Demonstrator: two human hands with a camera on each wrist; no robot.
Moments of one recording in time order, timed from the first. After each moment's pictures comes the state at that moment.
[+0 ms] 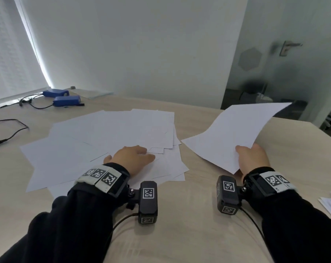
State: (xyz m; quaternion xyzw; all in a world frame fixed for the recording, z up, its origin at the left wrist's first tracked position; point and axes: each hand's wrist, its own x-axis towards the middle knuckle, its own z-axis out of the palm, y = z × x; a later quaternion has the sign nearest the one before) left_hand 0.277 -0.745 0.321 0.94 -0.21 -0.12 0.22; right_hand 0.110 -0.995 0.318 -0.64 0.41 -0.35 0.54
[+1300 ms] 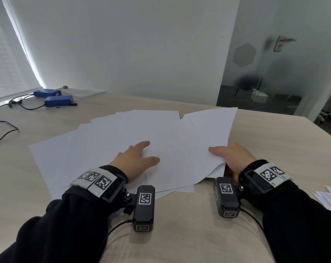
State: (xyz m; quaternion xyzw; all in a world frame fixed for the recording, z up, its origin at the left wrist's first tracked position) left_hand 0.261 -0.747 0.319 0.88 -0.27 -0.18 0.33; right_hand 0.119 -0.983 0.318 -0.67 0.31 -0.19 0.65
